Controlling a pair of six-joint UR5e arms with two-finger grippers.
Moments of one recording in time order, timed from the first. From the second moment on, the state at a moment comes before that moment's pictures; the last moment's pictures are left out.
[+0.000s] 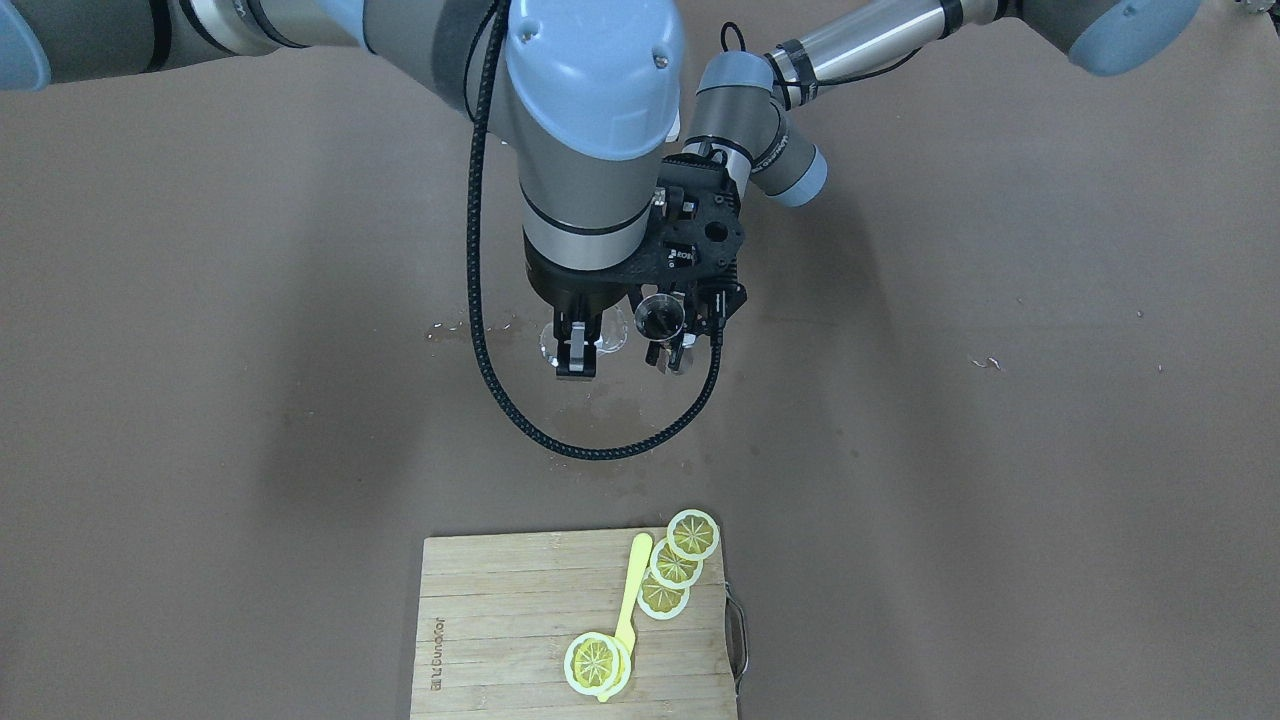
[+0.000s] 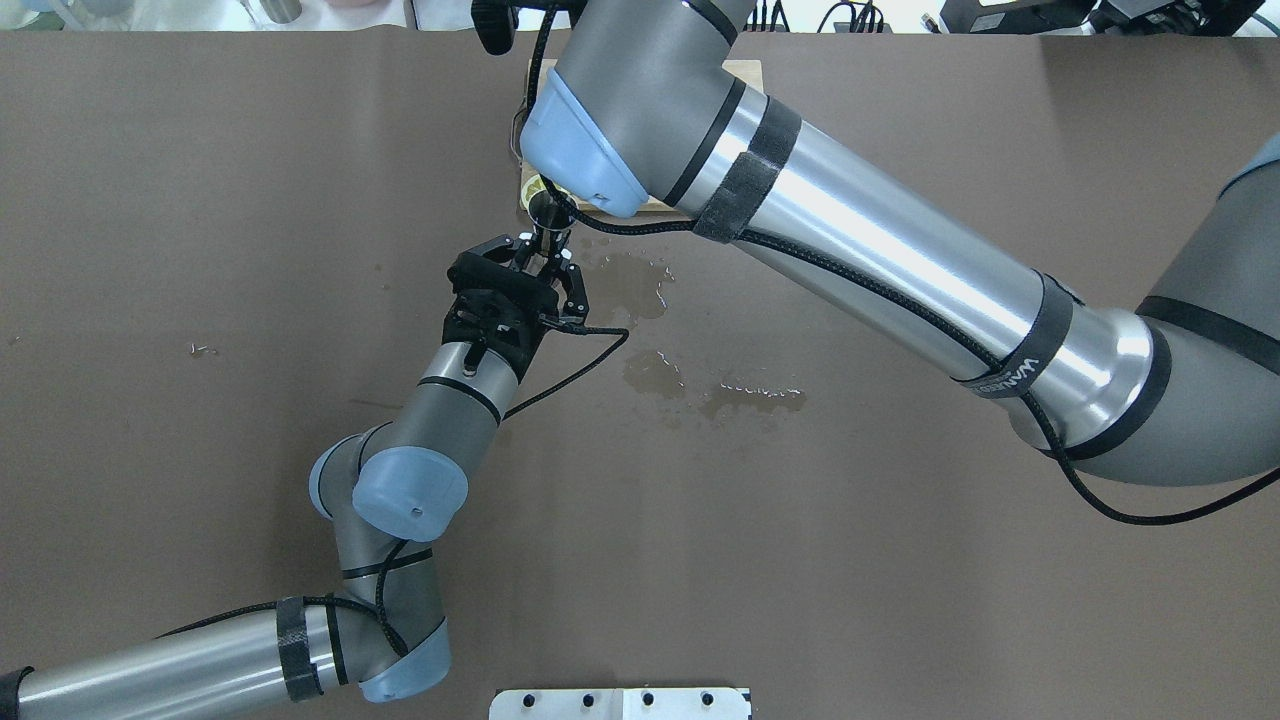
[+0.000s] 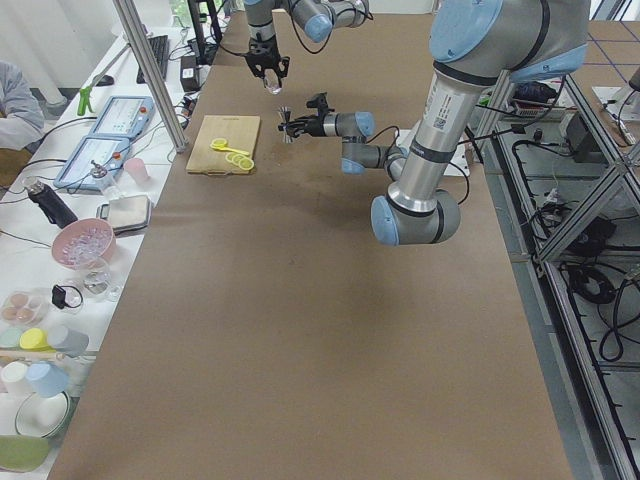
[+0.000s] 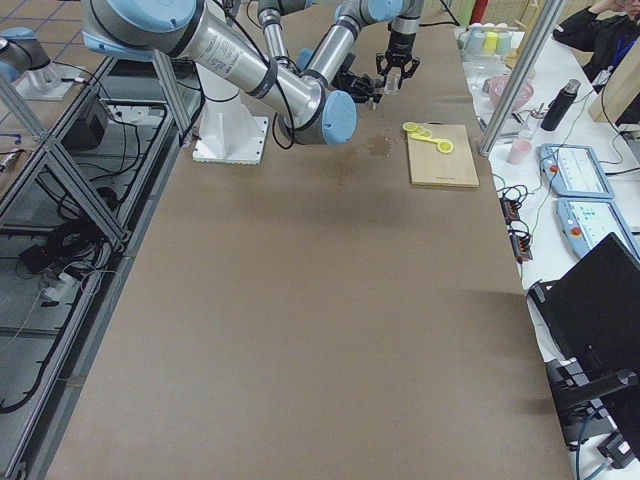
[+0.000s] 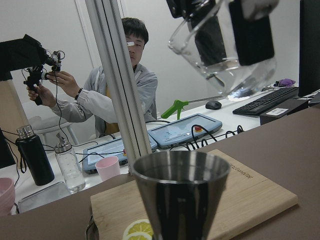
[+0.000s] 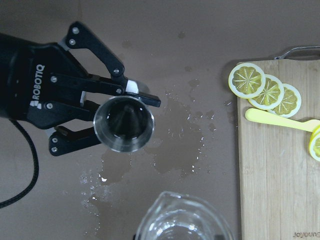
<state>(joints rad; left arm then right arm) -0.34 -2.16 -1.43 -2.73 -0.74 -0.52 0.81 -0.35 1.32 -2.06 2.10 -0.64</state>
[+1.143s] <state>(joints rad) -0.33 -2.17 -1.42 -2.74 -0.74 -0.52 0.76 -0.36 1.42 -2.22 2.13 -0.63</state>
